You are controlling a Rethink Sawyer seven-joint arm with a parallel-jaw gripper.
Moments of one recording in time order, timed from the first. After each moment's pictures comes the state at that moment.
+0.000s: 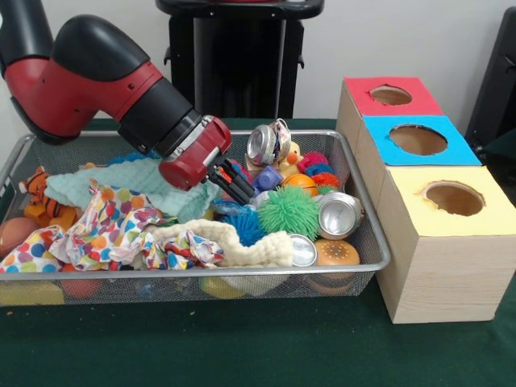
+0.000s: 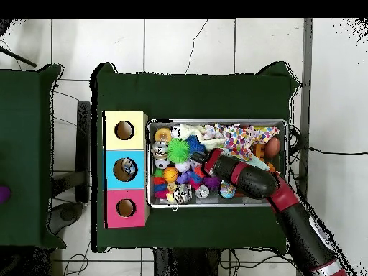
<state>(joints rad) -1.37 0.07 1.03 1.75 -0.65 0.62 0.51</state>
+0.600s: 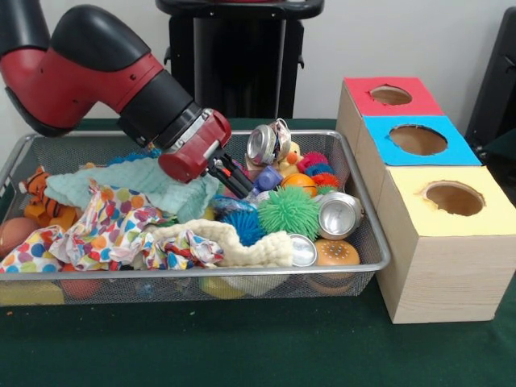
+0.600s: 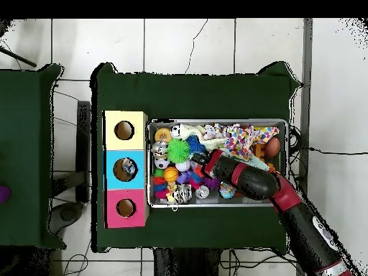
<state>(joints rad) -1.36 0.01 1.03 1.77 -0.65 0.62 0.51</state>
